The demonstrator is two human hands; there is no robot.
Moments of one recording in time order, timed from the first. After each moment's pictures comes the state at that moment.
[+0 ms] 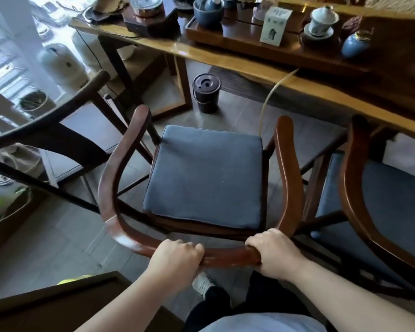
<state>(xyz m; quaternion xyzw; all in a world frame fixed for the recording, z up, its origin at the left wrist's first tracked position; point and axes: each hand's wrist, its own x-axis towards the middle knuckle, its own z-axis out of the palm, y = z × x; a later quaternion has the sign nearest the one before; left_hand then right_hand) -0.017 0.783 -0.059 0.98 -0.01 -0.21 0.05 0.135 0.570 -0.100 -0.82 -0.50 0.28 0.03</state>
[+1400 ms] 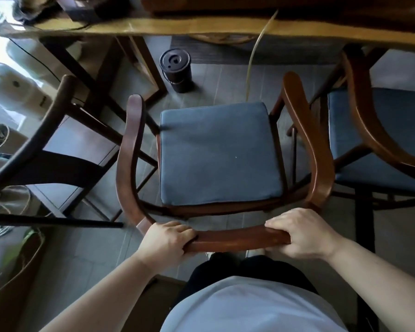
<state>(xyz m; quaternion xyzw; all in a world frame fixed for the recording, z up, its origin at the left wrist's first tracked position) -0.042 0.936 -0.074 0.96 -0.20 -0.10 0.16 0.059 0.608 -0.092 -0.87 -0.40 0.19 0.20</state>
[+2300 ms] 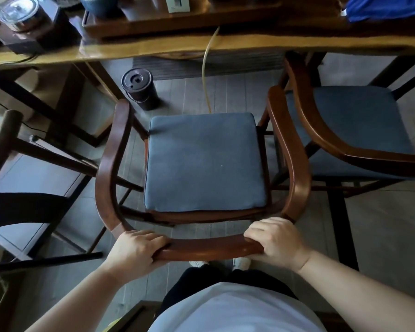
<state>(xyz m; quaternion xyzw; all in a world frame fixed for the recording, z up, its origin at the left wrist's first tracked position) 0.001 0.925 -0.070 0.95 -0.26 -0.11 0.16 0.040 0.573 -0.113 -0.90 -0.37 0.03 0.24</state>
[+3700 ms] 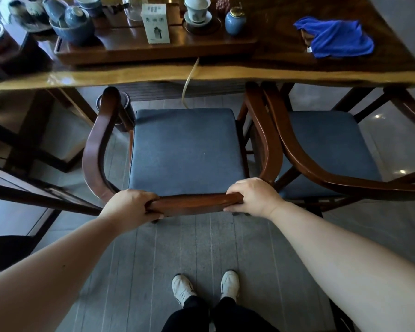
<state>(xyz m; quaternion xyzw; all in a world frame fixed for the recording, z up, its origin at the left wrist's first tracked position) 0.174 0.928 -0.067 0.97 -0.18 -0.11 0.15 0.202 0.598 -0.083 -0.92 -0.24 0.18 0.24</state>
